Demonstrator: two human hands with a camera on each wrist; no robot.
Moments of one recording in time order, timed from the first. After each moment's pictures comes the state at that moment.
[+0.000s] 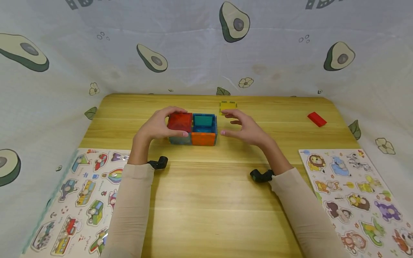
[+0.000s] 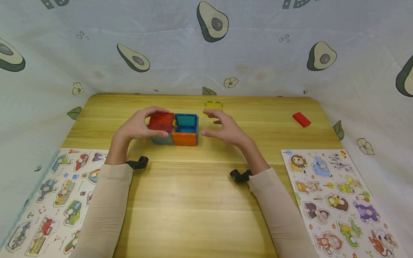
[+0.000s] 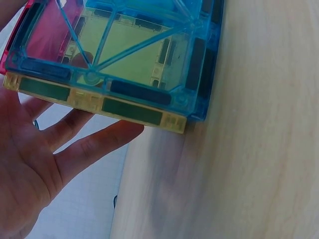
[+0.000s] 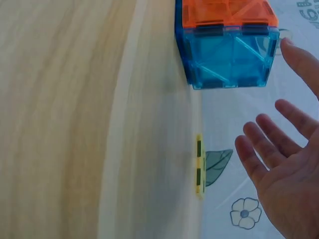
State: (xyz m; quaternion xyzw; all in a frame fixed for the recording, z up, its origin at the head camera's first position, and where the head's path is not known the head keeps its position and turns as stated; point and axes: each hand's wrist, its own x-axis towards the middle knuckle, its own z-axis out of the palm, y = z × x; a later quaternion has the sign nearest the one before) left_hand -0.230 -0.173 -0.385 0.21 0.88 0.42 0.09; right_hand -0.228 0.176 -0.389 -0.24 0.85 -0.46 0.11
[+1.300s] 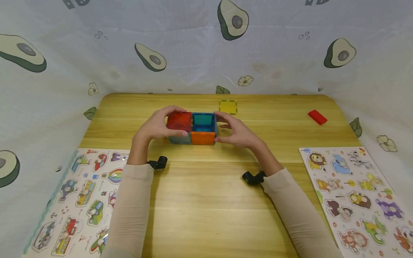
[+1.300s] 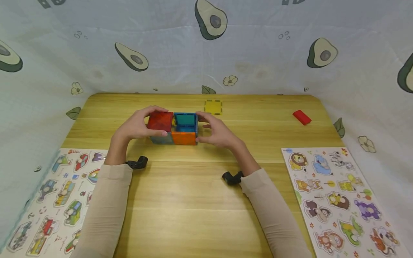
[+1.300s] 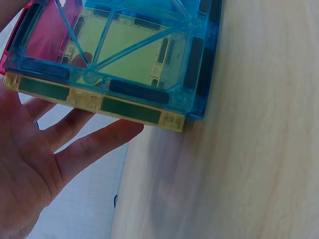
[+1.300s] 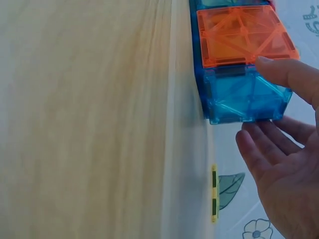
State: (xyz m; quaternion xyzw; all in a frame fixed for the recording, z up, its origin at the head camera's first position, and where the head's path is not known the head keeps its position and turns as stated) left_hand -0.230 -0.172 -0.387 0.20 0.88 0.42 0.09; right_hand -0.224 0.154 -0.405 -0.28 0.83 -0.47 0.13
